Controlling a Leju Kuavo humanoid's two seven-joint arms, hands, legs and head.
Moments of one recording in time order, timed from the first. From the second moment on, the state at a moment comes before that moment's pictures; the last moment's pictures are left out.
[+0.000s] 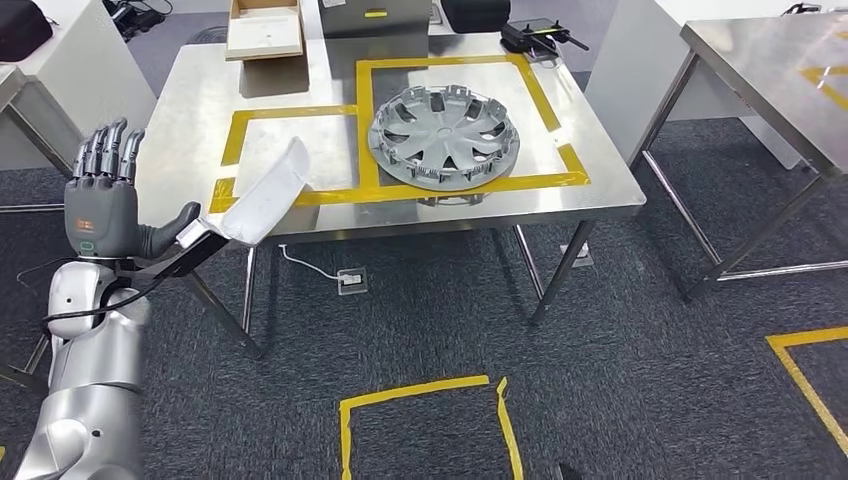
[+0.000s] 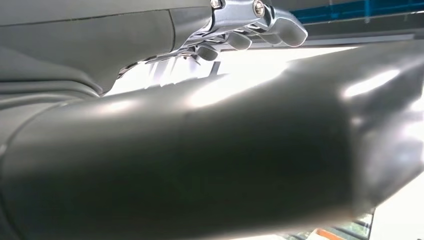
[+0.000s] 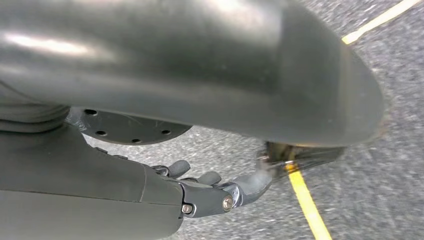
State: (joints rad) left arm -0.69 -0.02 0.36 -0.77 -1.38 0.70 -0.70; right arm -0.05 0.15 -0.55 -0.18 0.16 0.11 0.01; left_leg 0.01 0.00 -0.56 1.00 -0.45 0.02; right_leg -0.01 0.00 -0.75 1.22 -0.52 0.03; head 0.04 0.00
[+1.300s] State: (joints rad) left arm -0.67 -0.03 0.36 -0.76 -1.39 0.70 -0.70; right arm -0.06 0.16 -0.55 -0.18 0.15 0.12 0.04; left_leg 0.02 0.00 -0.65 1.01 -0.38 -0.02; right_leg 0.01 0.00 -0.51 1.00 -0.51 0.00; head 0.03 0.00
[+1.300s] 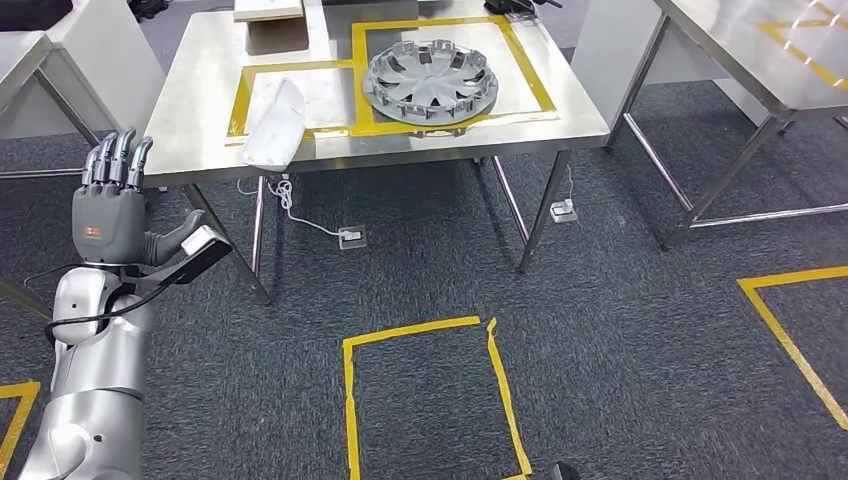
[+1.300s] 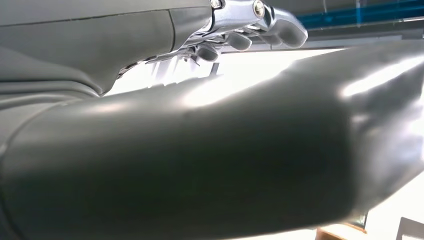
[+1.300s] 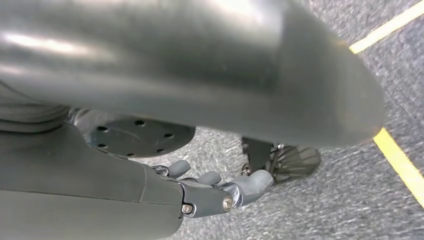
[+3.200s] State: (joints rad) left arm -0.45 0.02 0.30 -0.35 -0.68 0.34 -0.39; right arm 0.03 0.11 -0.39 -0.24 0.10 0.02 -0.03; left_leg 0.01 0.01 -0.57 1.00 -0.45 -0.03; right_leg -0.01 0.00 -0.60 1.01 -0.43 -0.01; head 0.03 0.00
